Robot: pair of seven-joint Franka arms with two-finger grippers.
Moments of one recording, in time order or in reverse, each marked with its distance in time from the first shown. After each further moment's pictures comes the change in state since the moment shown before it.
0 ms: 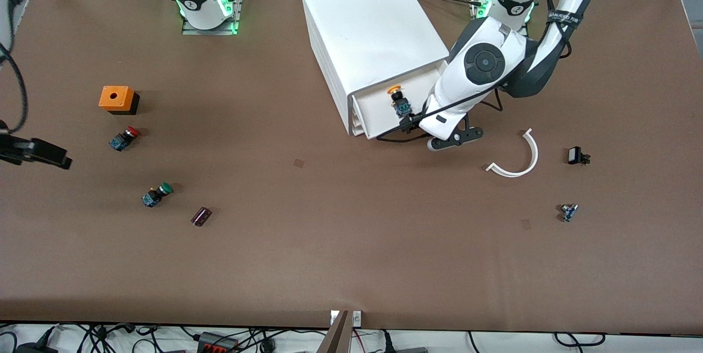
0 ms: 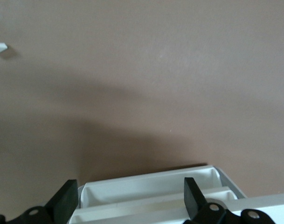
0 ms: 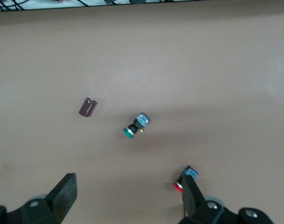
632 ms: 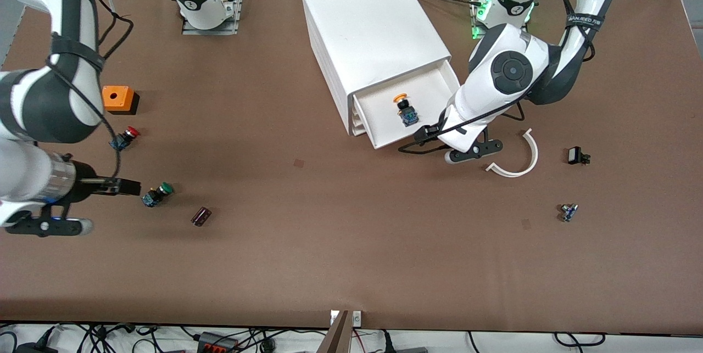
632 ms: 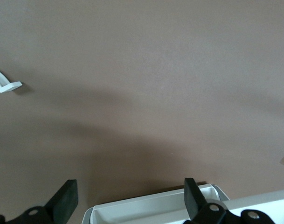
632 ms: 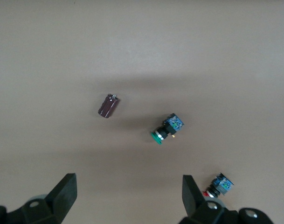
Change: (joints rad) left arm 0.023 0.012 0.052 0.055 0.000 0.016 0.096; right arm 0.113 0.302 -0.008 0.287 0.021 -0.101 0.101
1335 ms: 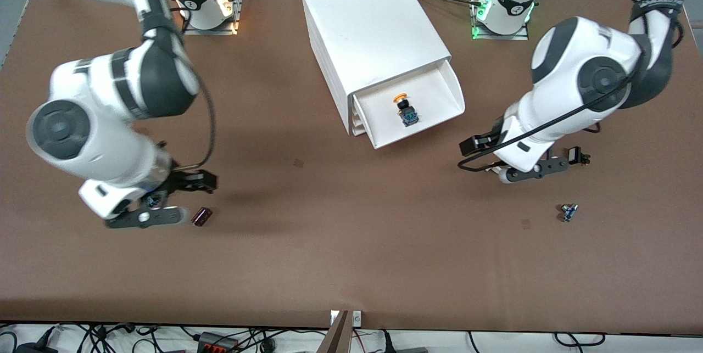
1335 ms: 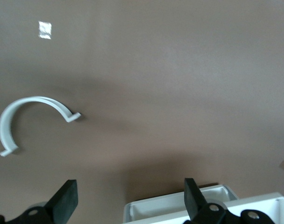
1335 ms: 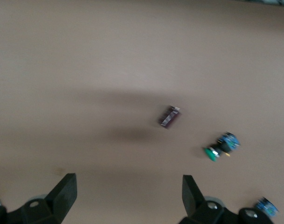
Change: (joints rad) left arm 0.021 0.028 0.096 0.274 -0.001 -0.290 0.109; right arm 0.177 0.031 0.001 0.002 0.000 0.060 0.058
